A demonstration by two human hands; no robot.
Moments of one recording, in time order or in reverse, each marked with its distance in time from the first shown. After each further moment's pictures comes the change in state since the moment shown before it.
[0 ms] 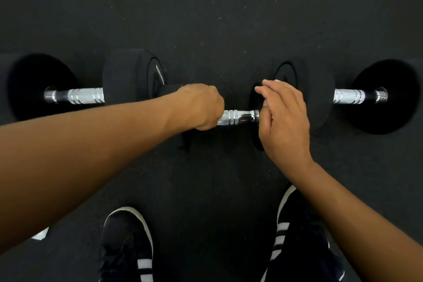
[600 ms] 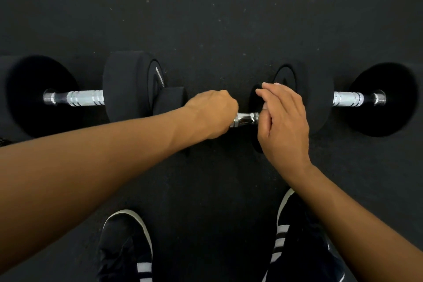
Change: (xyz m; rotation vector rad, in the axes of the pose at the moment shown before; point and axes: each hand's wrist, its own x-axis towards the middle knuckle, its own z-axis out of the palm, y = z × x) left_hand 0.007 0.016 0.010 -0.256 0.165 0.044; right_hand -0.001 -0.001 0.000 -0.027 -0.021 0.005
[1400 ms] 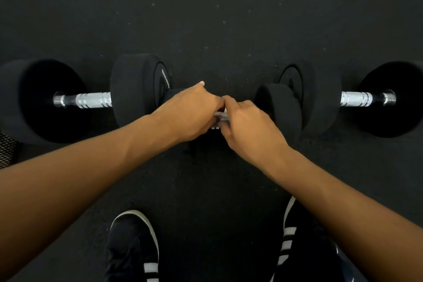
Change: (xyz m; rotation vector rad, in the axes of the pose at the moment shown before) left_hand -0.028 -0.044 0.012 -0.036 0.199 0.121; right_hand 0.033 -0.060 0.004 -0.011 -0.642 -0.033
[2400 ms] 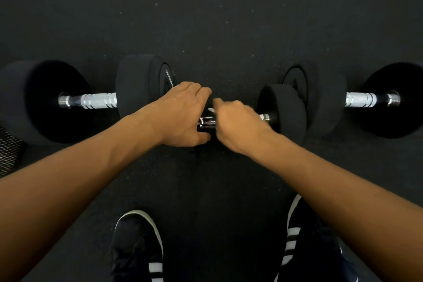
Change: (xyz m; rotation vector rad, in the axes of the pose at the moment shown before) left_hand -0.021 -0.023 -0.001 0.030 -0.082 -0.080; right_hand 0.027 -0.025 -0.005 0.000 -0.269 0.057
